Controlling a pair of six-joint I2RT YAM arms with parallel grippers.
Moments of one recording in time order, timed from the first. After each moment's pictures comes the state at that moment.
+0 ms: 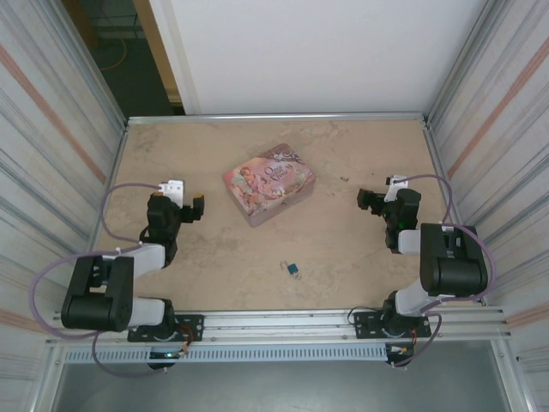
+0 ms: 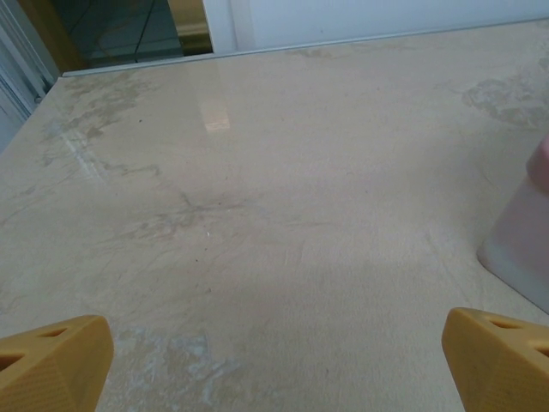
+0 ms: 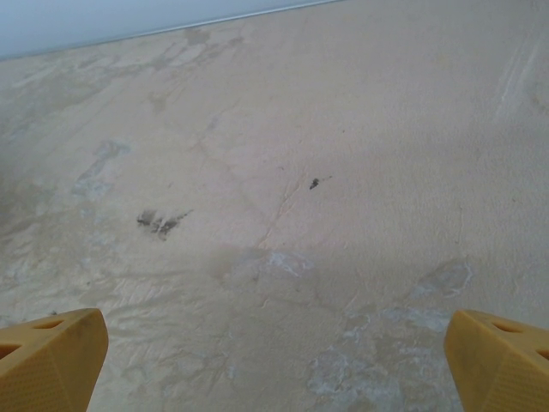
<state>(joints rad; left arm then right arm) -0.08 1.35 0.33 0.66 -0.09 0.08 -0.08 1.53 0.39 0.73 -0.12 0.11</state>
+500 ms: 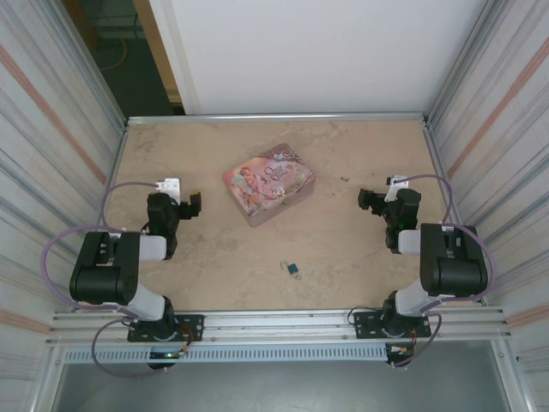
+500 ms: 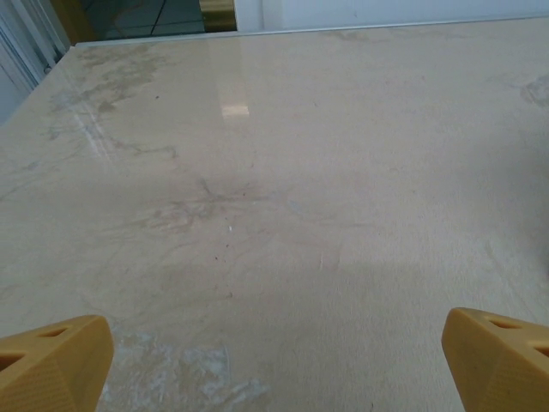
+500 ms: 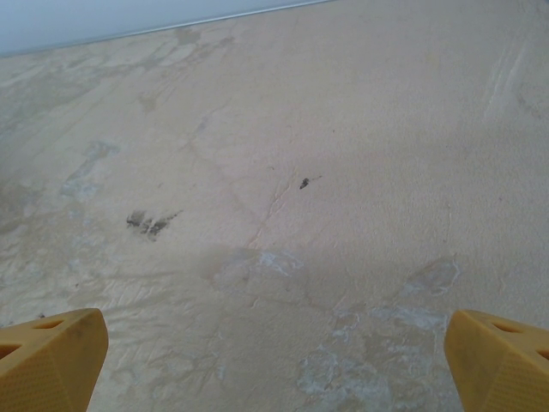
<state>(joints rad) -0.03 1.51 0.38 0.75 -0.08 0.05 -0.08 1.53 0.39 0.73 -0.10 0.11</state>
